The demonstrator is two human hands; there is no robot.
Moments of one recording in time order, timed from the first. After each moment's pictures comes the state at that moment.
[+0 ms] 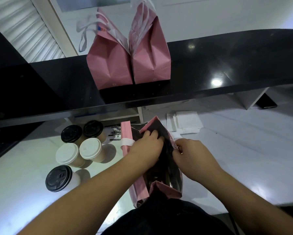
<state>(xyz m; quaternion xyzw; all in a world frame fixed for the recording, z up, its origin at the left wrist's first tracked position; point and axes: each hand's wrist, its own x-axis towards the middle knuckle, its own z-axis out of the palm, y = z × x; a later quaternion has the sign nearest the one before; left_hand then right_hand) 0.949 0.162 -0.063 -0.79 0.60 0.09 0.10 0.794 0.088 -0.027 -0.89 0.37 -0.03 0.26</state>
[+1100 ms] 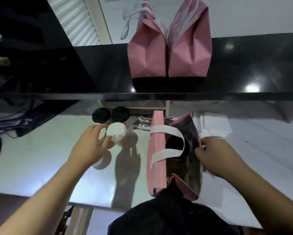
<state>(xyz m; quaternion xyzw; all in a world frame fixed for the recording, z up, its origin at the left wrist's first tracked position) 1.050 0.368 -0.052 -0.95 0.26 0.04 -0.17 0.808 0.078 -0.027 -0.90 0.36 0.05 0.26</state>
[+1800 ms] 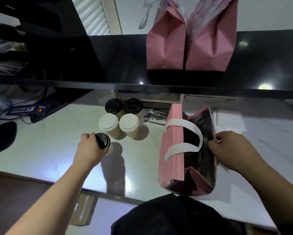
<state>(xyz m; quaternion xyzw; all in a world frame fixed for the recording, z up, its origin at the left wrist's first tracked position) 1.059 0.431 -0.102 -0.98 0.07 0.14 -0.12 0.816 0.084 -0.033 -0.90 0.37 0.05 0.23</state>
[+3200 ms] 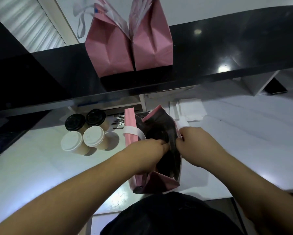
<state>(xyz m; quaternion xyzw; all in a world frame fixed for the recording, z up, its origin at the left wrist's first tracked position) 0.932 0.201 -0.054 -0.69 0.69 0.17 0.14 0.788 0.085 -0.020 -0.88 0.38 0.03 0.27</state>
